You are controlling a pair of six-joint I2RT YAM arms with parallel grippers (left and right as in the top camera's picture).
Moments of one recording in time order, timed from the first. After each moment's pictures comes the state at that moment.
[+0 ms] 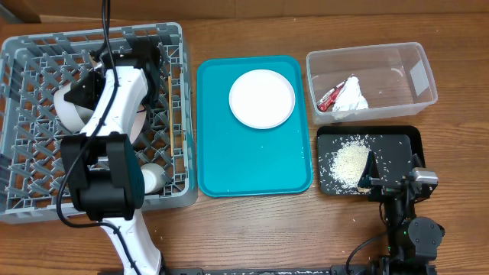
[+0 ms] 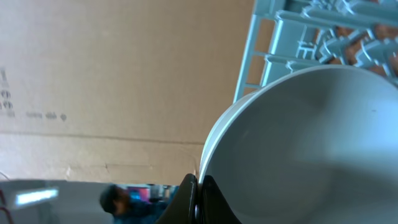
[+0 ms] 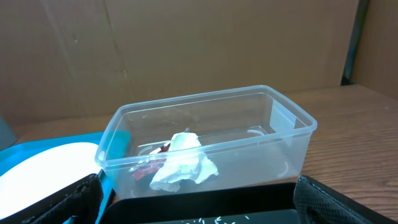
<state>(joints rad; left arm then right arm) 0.01 2.07 1.66 -1.18 -1.42 -0.23 -0.10 0.02 0.02 -0.03 -0.05 0.10</state>
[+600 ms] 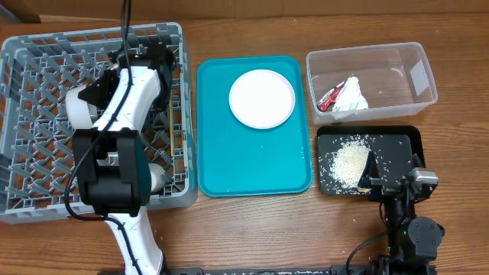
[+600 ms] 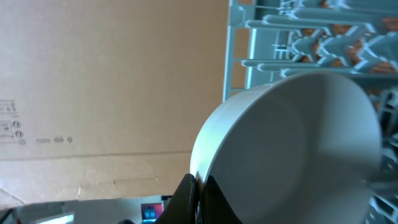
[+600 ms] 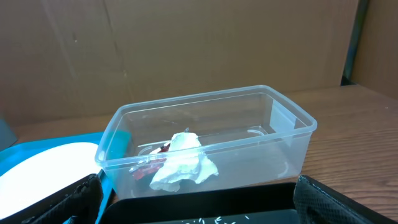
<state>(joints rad) -0.06 2.10 1.66 -1.20 -1.41 -0.16 -0.10 0.02 0.02 -0.03 -0.05 0.10</state>
